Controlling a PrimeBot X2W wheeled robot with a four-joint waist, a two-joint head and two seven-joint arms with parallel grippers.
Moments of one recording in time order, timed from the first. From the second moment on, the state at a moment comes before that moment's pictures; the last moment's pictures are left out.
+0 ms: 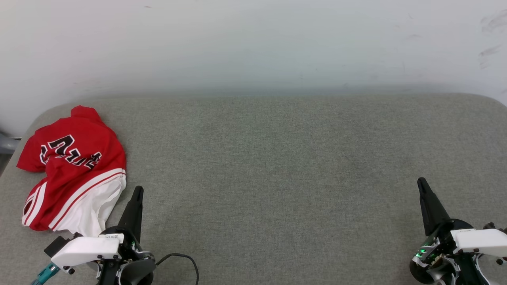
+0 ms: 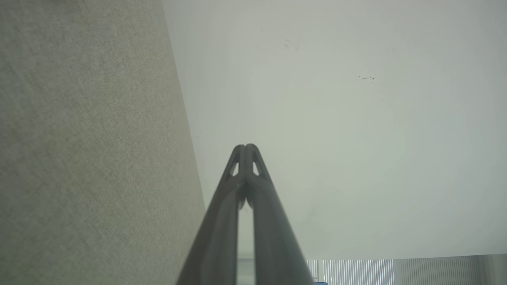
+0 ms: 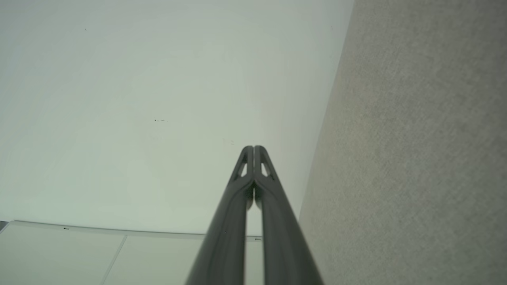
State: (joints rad) left arm -0.11 0.05 0.11 0.25 -1.61 -0.13 0.11; right arm -0.10 -0.05 -0.11 0.25 1.61 0.13 0.12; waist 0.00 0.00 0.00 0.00
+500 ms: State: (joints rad) left arm -0.11 0.05 0.11 0.25 -1.61 -0.13 0.11; right arm -0.10 -0.05 -0.11 0.25 1.61 0.13 0.12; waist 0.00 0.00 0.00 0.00
